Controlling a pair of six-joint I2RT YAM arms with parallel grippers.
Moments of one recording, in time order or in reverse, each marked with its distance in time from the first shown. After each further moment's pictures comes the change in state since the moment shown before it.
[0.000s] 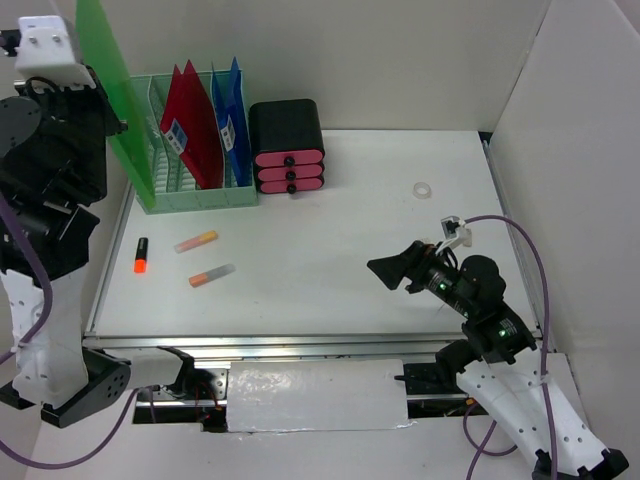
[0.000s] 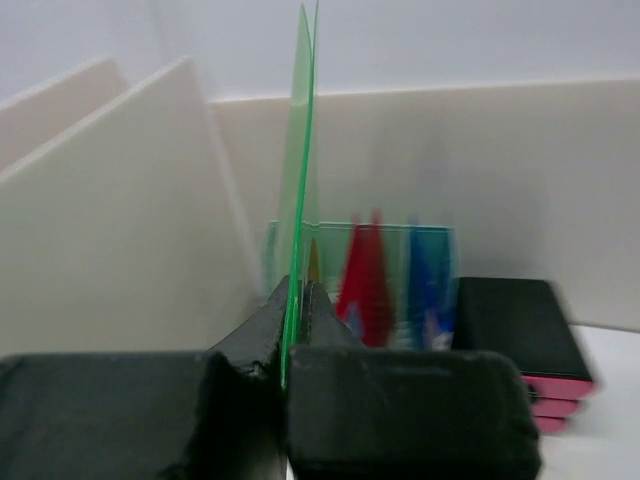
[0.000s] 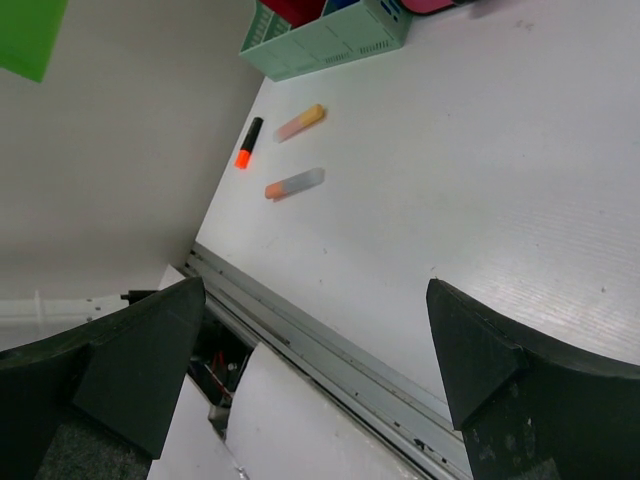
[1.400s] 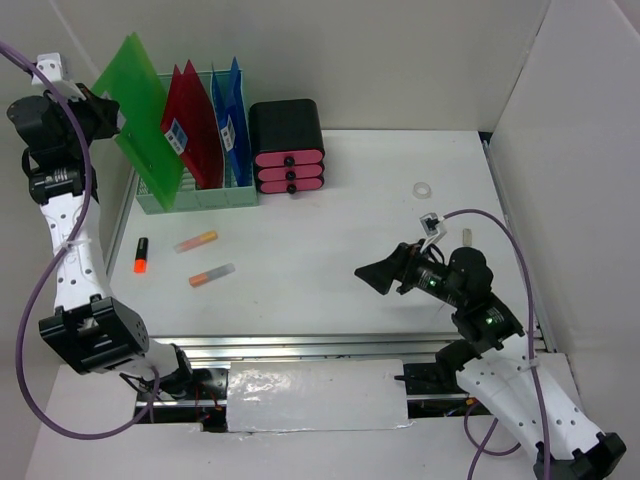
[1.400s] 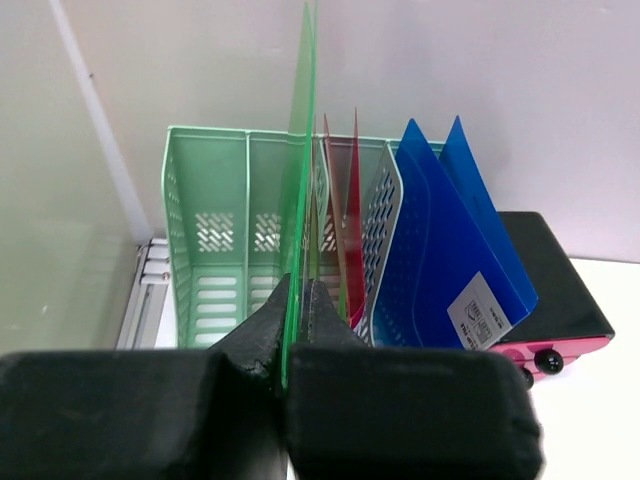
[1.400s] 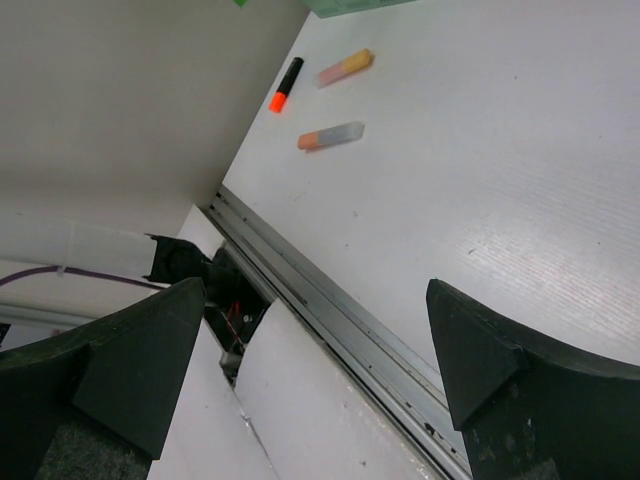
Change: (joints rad) left arm 0.742 0.163 -0.622 0.544 0.954 -0.311; right arm 0.000 0.083 -0.041 0.117 -0.190 -0.030
